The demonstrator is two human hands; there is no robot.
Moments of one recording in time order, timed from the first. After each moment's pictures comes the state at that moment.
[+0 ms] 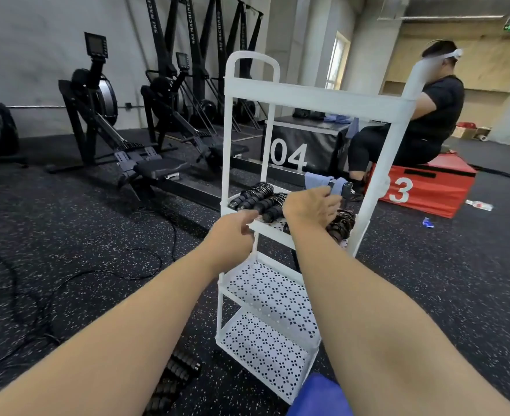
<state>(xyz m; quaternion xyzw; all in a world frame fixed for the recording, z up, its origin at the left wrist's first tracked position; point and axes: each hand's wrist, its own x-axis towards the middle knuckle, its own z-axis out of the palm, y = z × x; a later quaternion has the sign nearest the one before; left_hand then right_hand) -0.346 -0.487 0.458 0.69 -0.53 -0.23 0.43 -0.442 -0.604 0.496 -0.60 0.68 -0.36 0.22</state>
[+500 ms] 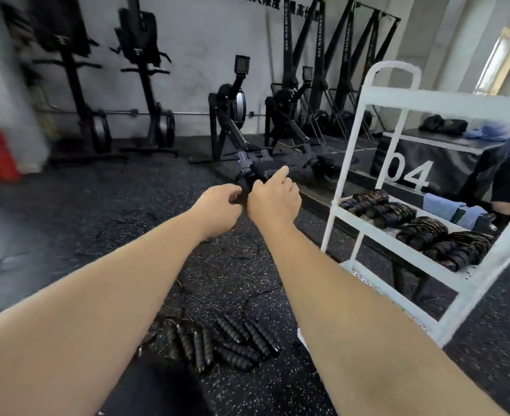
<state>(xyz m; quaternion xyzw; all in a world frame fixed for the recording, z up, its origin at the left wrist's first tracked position) -0.252 -0.316 0.489 0.83 -0.37 -0.07 0.41 -0.292 -0.425 0.483 -0.85 0.39 -0.31 0.20</state>
